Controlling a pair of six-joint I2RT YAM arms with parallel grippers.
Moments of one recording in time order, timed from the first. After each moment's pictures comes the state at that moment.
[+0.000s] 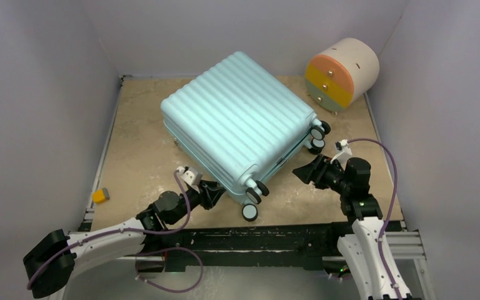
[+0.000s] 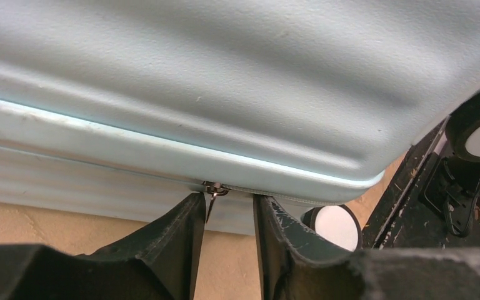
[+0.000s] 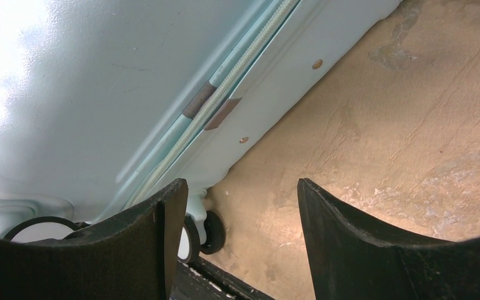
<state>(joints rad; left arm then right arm) -0.94 0.69 0.01 0.60 -0.17 -0.36 0.03 0.54 0.40 -0.36 -0.55 0.58</state>
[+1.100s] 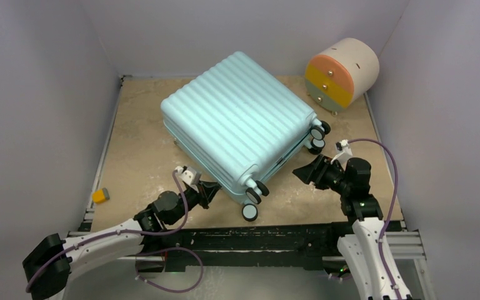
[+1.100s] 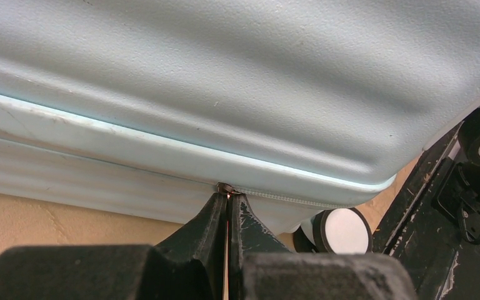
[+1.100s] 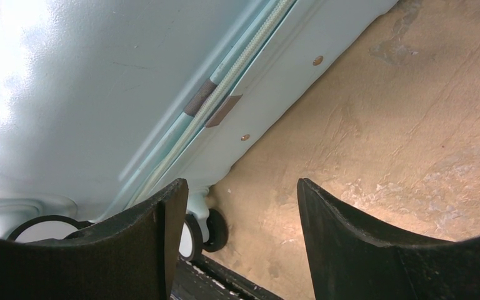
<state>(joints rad) -0.95 0.65 0.02 0.54 -0.20 -0.34 0.03 0.54 0.40 -0.38 -0.55 0.59</state>
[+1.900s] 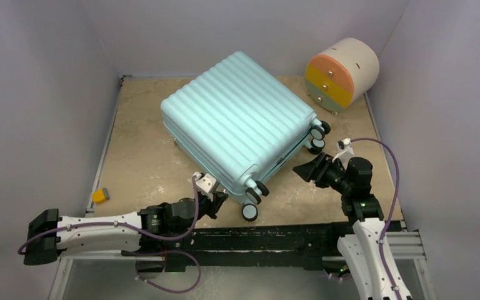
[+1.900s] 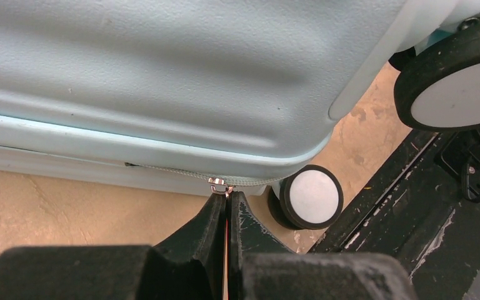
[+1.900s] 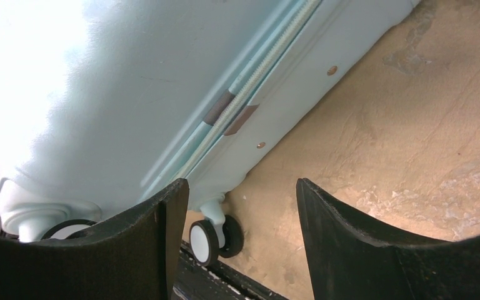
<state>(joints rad) -1.31 0.70 0.25 0.13 -0.49 -0.39 0.03 0.53 0.41 -0.36 -0.55 0.65</state>
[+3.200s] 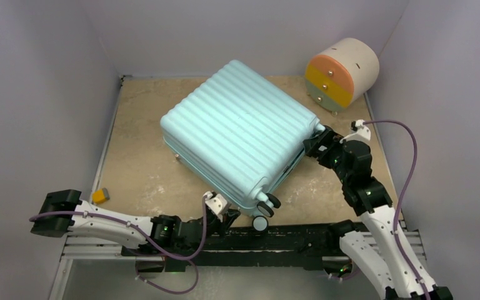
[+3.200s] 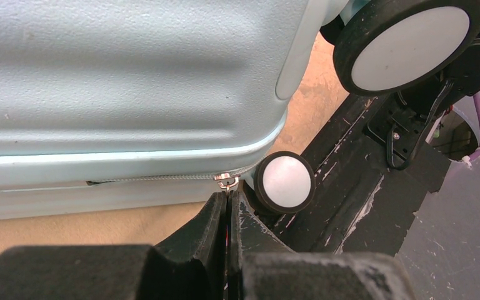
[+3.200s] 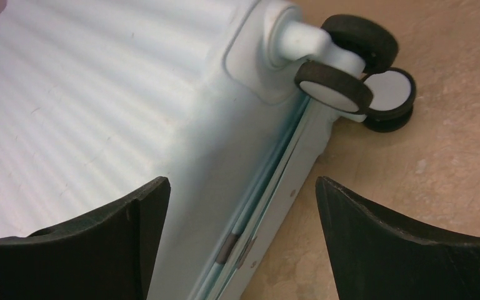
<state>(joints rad) -1.65 0.88 0.26 0.32 -0.72 -0.42 0.29 0.65 0.70 -0.44 0.08 0.67</state>
